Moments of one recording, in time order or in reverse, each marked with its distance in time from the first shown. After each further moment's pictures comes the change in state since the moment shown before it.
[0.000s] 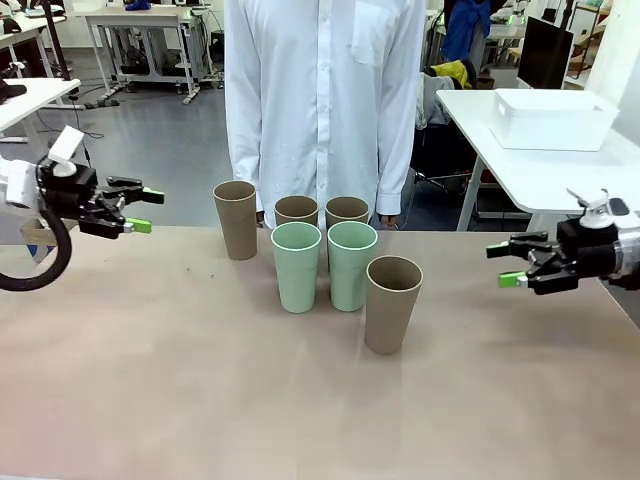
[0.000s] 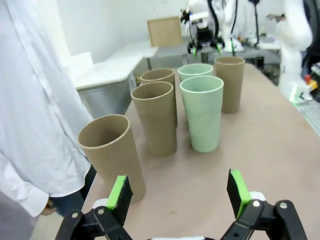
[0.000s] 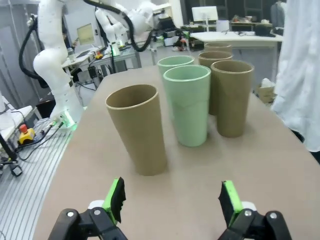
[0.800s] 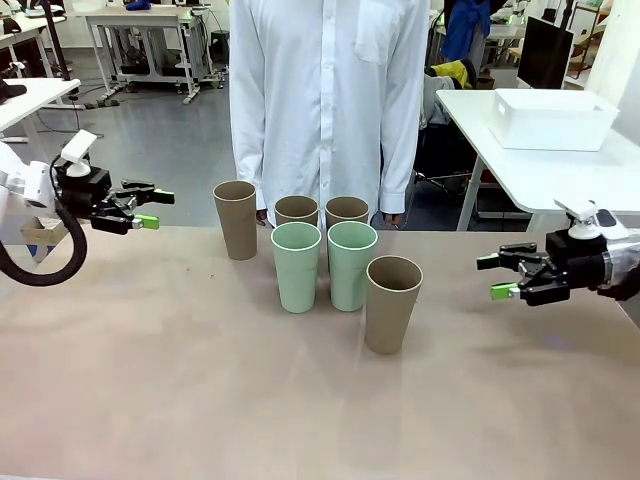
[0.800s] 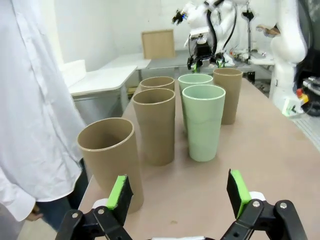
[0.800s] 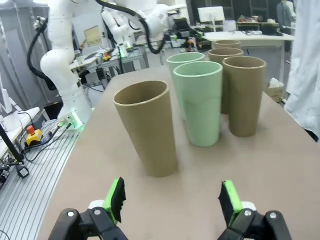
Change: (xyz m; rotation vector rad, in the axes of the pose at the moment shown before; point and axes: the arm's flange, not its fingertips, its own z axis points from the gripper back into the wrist) left arm -0.016 0.027 -0.010 -0.078 -0.080 0.063; right arm -0.011 0.004 -0.013 0.045 -0.014 -0.017
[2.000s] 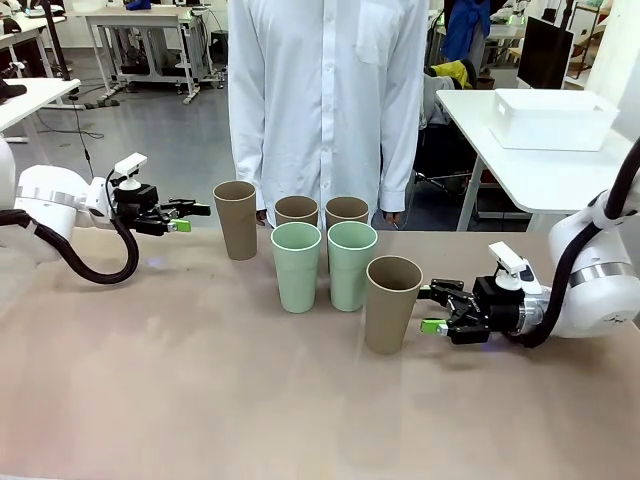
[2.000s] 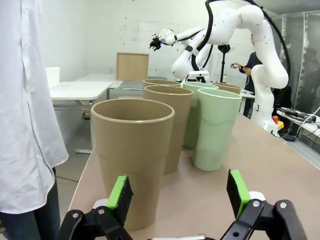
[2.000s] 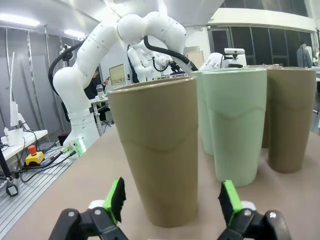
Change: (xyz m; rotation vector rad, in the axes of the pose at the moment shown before) left arm -0.074 0.085 -0.048 -0.169 -0.148 0.138; right arm -0.071 -0.005 -0.123 0.114 -0.265 0.037
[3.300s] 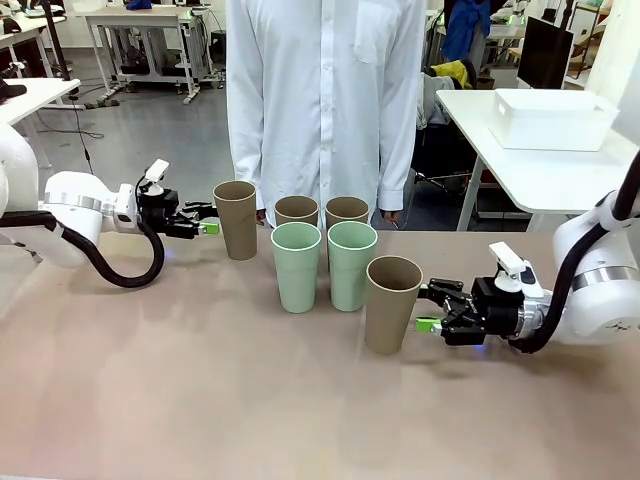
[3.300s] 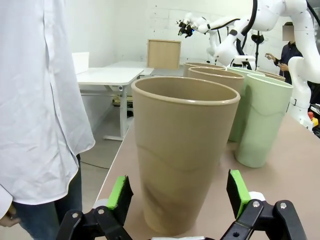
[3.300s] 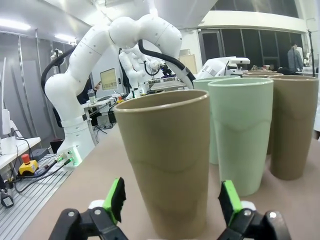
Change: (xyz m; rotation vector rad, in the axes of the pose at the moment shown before) left arm -0.016 0.022 -0.028 0.169 0.051 -0.016; right arm 0.008 0.021 -0.014 -0.054 -0.015 -0.006
